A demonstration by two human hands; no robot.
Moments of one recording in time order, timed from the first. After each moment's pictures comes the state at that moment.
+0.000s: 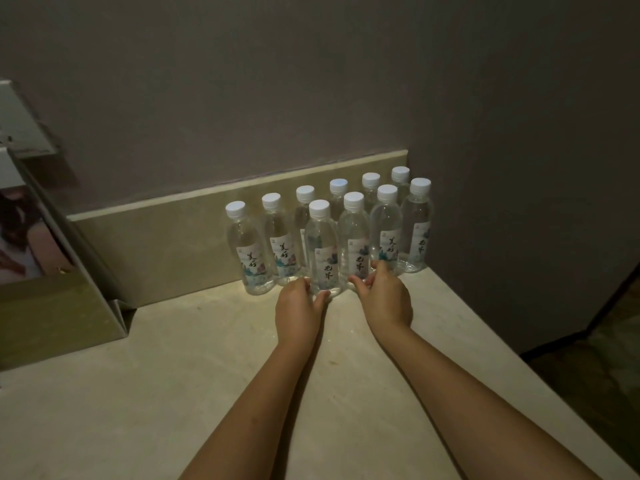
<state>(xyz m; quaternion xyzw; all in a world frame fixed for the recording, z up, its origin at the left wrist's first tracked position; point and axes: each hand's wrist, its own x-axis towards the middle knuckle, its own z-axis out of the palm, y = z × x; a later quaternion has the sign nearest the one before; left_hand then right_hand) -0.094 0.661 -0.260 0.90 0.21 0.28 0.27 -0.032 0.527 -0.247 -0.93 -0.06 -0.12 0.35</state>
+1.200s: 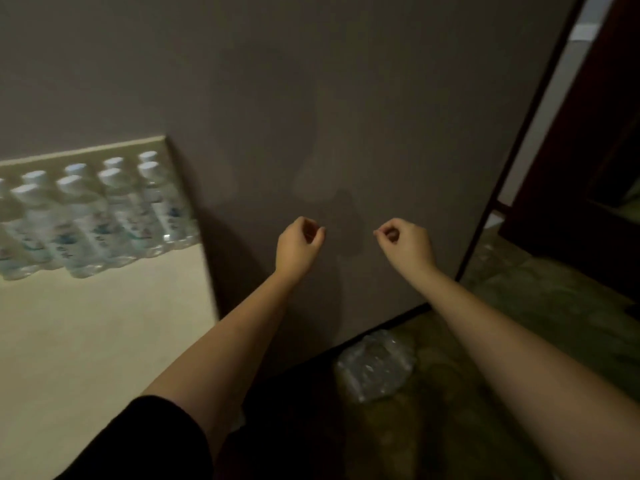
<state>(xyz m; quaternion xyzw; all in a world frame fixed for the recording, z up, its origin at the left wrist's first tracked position) 0.034 0.223 -0.208 0.88 0.05 0.23 0.42 0.063 0.023 -0.198 -0.91 -0.08 -0.16 0.38</state>
